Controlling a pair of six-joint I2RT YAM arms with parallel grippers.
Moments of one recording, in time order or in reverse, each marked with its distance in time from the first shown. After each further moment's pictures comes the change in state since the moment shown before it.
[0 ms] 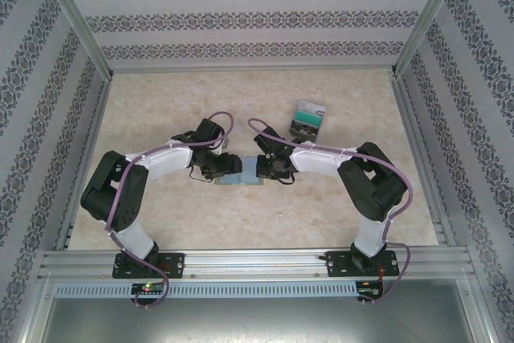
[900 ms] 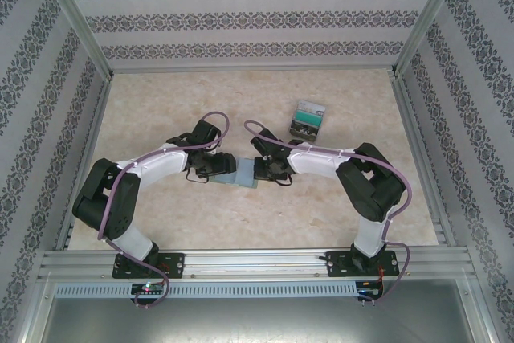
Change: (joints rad) left arm 0.000 -0.077 -0.043 -0.003 -0.134 -0.010; right arm 0.029 0.003 0.014 0.000 0.004 -0.002
